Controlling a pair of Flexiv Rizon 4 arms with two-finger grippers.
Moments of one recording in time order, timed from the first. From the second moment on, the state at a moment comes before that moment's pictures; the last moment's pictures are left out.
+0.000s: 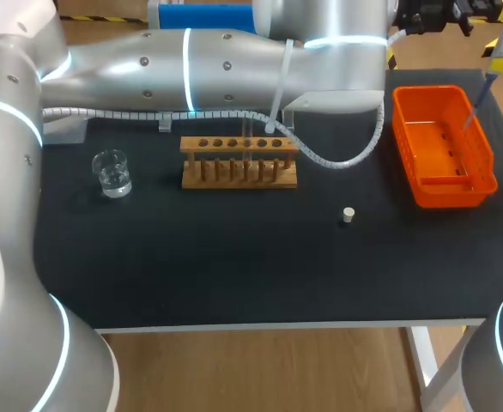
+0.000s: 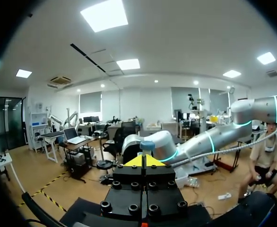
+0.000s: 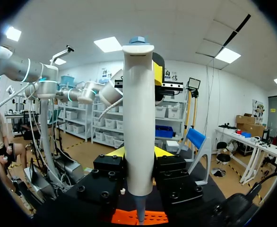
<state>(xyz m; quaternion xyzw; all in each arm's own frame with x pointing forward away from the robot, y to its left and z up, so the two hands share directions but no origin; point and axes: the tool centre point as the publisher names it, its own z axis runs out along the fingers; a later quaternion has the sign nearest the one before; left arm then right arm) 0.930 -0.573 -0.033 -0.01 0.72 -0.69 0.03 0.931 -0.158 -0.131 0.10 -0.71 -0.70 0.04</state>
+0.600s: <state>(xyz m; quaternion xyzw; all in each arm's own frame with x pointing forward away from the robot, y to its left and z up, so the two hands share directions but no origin) 0.929 -0.575 -0.043 -0.01 0.74 -0.67 0.04 0.930 -0.159 -0.137 0.10 -0.71 -0.70 0.03</state>
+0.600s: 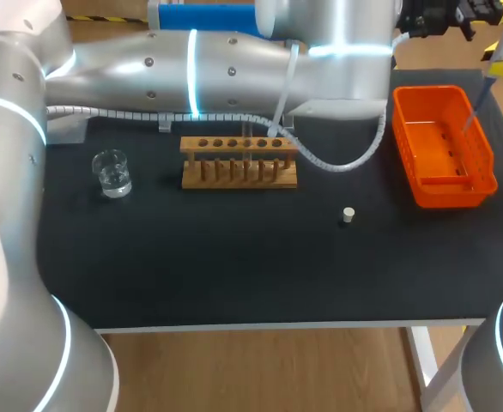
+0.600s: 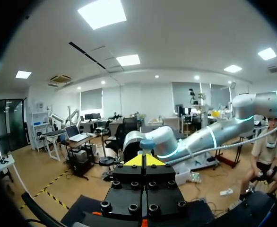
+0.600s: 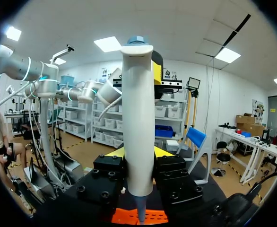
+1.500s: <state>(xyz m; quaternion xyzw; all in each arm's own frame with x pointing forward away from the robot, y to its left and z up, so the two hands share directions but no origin) 0.929 -0.576 -0.055 -0.02 0.75 -0.66 0.04 0.929 -0.160 -0.141 0.09 -0.70 -0.70 0.03</state>
